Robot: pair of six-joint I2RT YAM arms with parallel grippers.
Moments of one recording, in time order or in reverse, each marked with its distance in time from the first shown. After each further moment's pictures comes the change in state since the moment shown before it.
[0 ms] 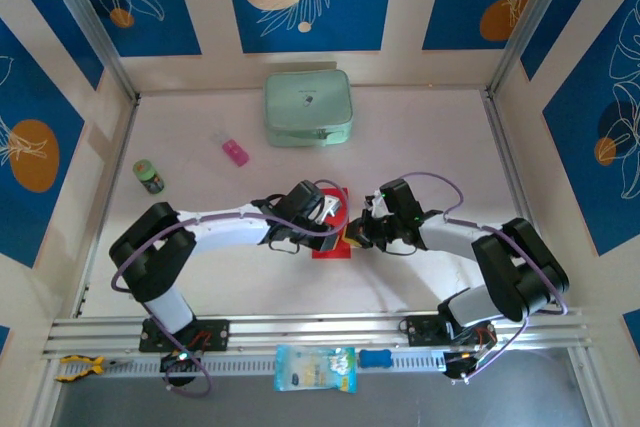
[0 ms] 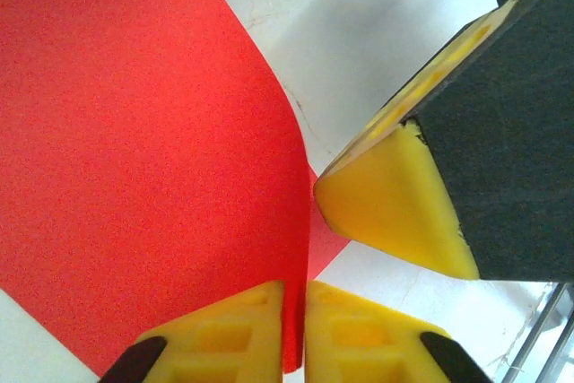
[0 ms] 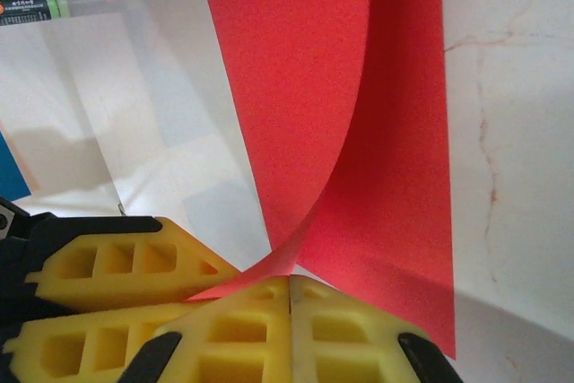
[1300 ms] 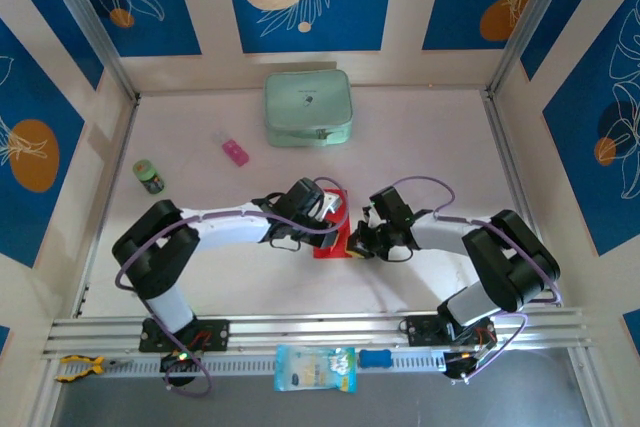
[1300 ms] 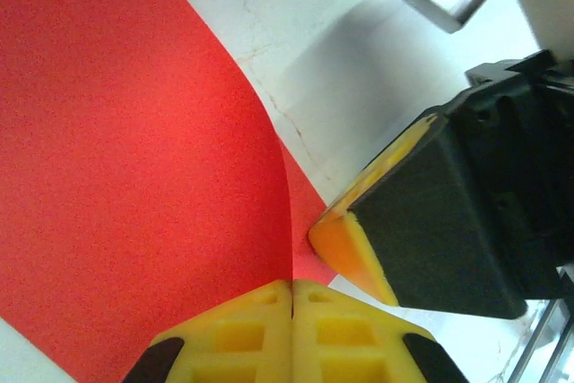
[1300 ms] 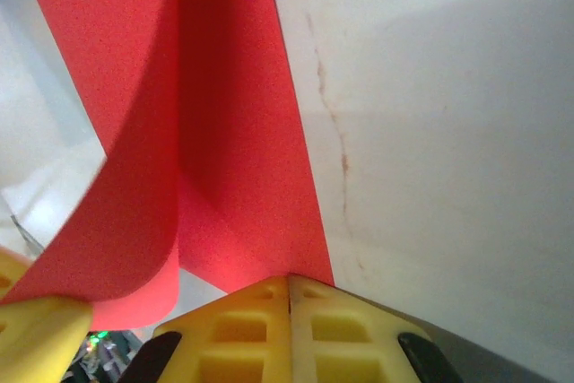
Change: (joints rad) left arm 0.017 0.027 0.000 0.056 0.024 -0.021; right arm 0.060 0.064 0.031 -0.161 0.145 -0.095
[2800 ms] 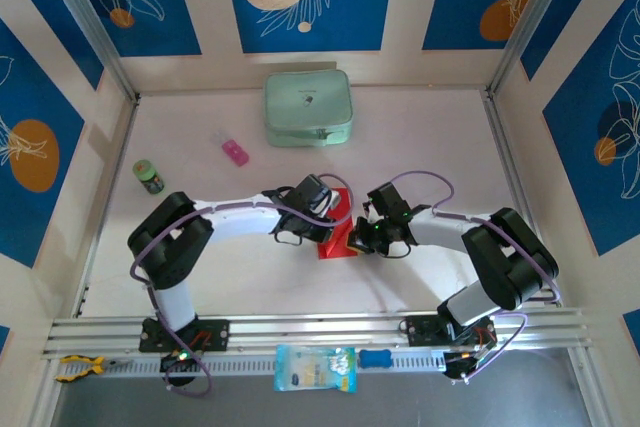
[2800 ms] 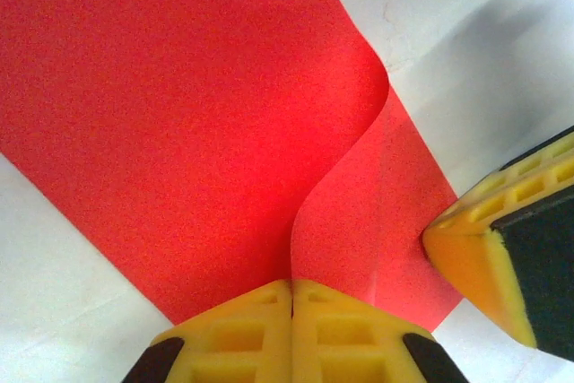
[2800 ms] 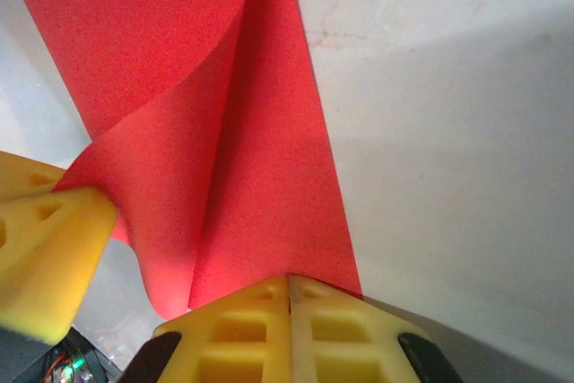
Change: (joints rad) left arm 0.006 0.088 0.116 -0.168 -0.162 0.063; right arm 0.010 0.013 0.042 -0.037 0.067 -0.011
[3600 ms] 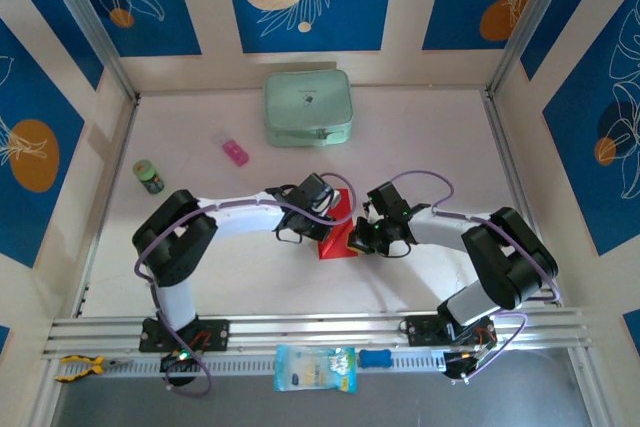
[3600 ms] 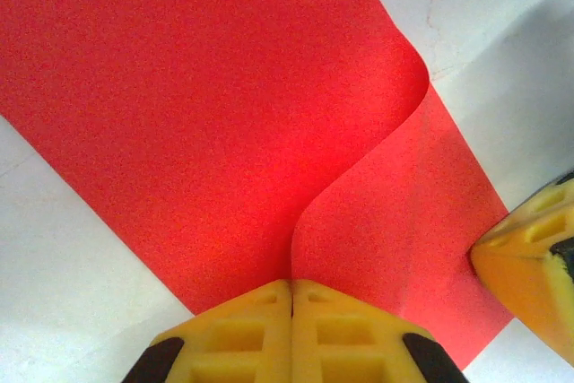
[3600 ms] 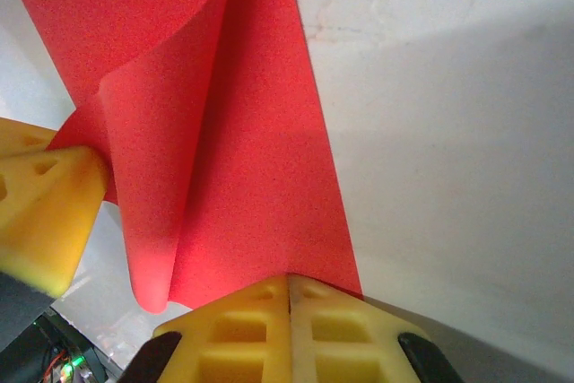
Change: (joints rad) left arm 0.000 0.028 0.036 -0.037 -0.059 0.039; right arm 0.000 0.002 0.009 -0.022 -0.003 -0.003
